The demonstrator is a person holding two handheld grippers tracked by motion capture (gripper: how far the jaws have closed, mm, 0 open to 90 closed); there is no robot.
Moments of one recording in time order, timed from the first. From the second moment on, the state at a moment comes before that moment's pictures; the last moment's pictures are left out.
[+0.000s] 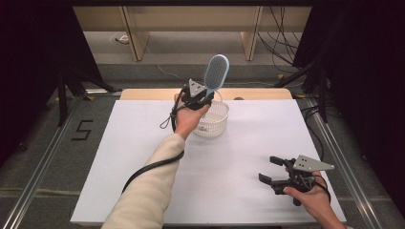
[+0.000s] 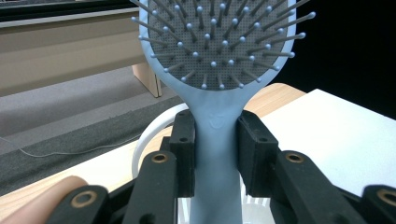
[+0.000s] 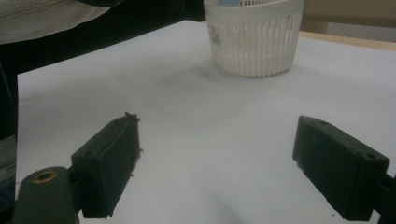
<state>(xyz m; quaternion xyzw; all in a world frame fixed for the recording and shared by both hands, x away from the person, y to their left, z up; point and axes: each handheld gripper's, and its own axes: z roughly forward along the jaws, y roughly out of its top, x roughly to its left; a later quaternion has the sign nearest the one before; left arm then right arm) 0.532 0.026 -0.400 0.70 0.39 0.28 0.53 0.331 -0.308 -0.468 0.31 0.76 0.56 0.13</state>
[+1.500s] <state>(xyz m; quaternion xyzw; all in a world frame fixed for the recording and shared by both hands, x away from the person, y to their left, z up) 0.533 0.026 -0.410 0.70 0.39 0.28 0.53 0.331 -0.308 -0.468 0.31 0.76 0.56 0.13</state>
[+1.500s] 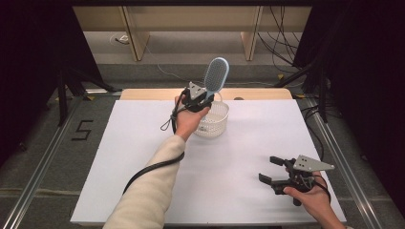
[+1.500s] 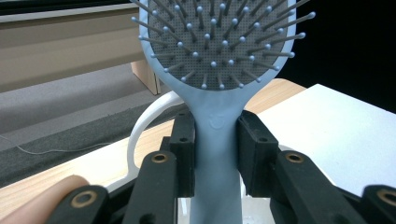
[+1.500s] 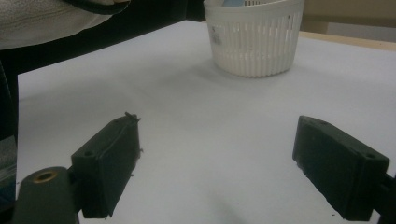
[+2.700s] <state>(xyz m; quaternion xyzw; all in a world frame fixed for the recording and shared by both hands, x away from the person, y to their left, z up) 0.531 0.027 -0.419 0.70 0.39 0.28 0.52 0.331 -0.308 -0.468 0.31 0.76 0.56 0.13</state>
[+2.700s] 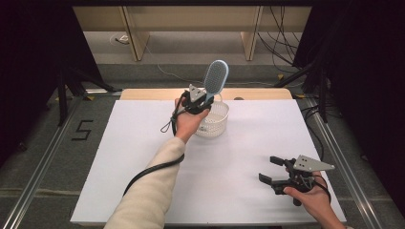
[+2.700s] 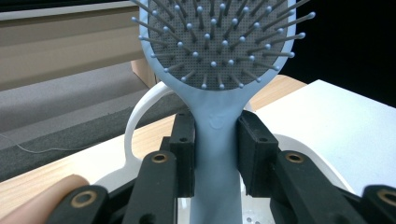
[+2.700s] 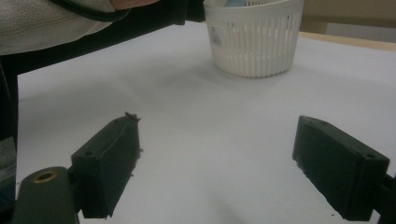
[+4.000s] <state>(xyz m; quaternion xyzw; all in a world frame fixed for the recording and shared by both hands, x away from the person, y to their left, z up) 0.530 0.027 -0.429 0.71 0.39 0.28 0.52 0.331 -0.308 -0.468 0.31 0.76 0.56 0.13</state>
